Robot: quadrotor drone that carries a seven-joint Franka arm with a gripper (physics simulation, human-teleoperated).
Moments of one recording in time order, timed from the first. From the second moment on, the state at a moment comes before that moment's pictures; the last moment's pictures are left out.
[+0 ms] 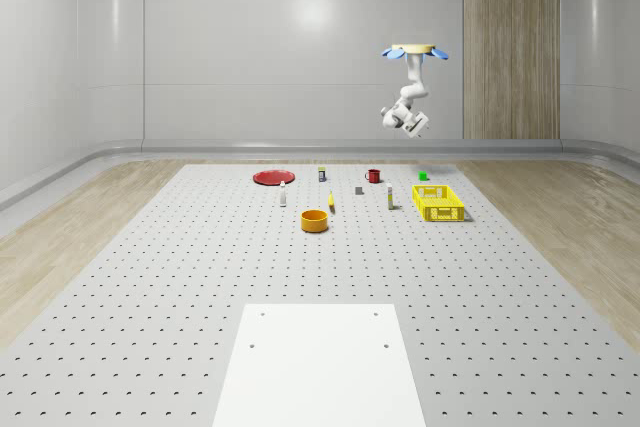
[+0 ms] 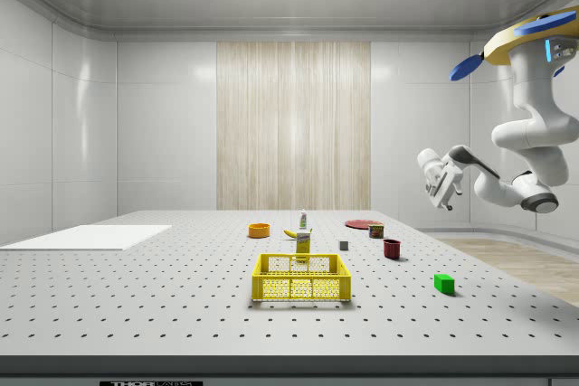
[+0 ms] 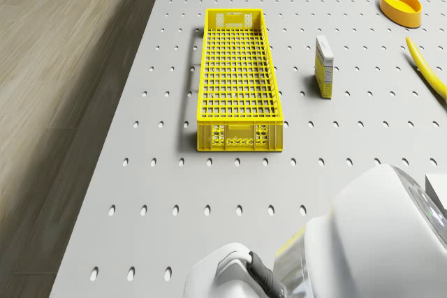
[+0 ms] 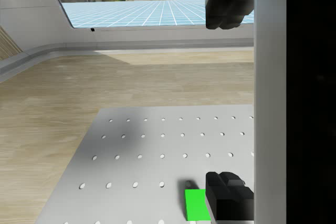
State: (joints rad) arm -0.56 -0.89 1.00 -2.76 -1.65 1.34 1.24
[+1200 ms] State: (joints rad) arm -1.05 -1.10 1.27 -2.89 -1.97 1.19 1.58
